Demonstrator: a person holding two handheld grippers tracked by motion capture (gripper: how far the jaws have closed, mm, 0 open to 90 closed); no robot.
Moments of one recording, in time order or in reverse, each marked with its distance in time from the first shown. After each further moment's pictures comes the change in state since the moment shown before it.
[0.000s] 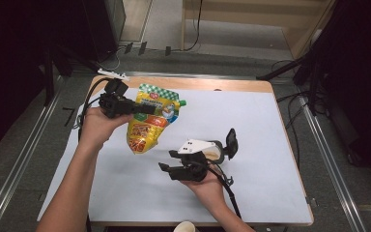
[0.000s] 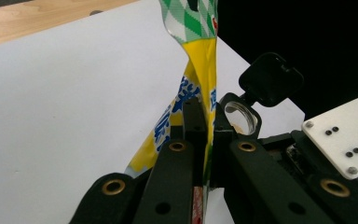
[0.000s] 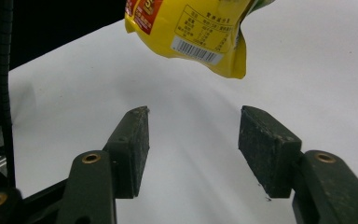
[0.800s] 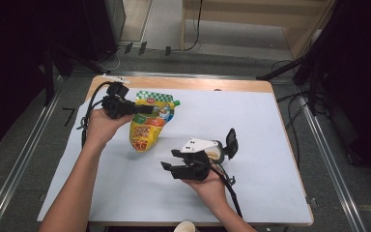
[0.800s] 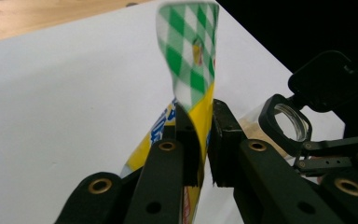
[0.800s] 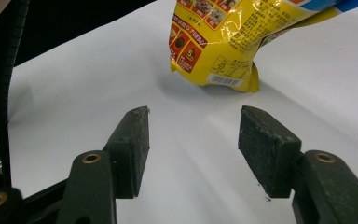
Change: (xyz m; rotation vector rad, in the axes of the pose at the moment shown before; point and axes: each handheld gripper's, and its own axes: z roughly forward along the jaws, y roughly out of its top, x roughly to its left) left arm 0.033 -0.014 0.017 -0.011 0.085 -0.037; right arm -0.005 -0.001 -0.003 0.002 -0.010 0.010
